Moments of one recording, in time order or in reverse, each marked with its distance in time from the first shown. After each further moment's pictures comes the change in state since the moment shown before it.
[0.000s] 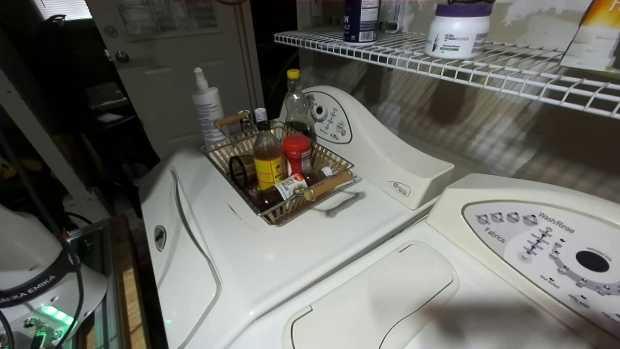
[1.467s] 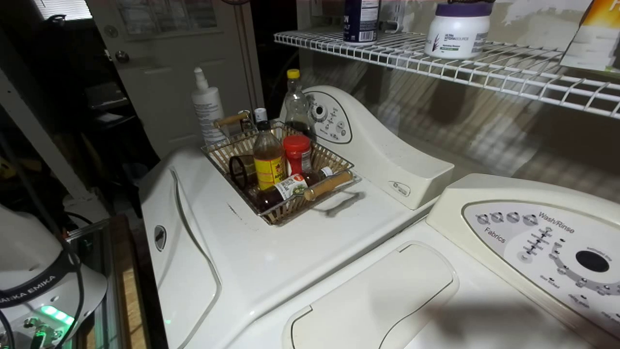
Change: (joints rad) arm 0.001 0.005 -0.023 0.015 -0.054 0.006 -0.002
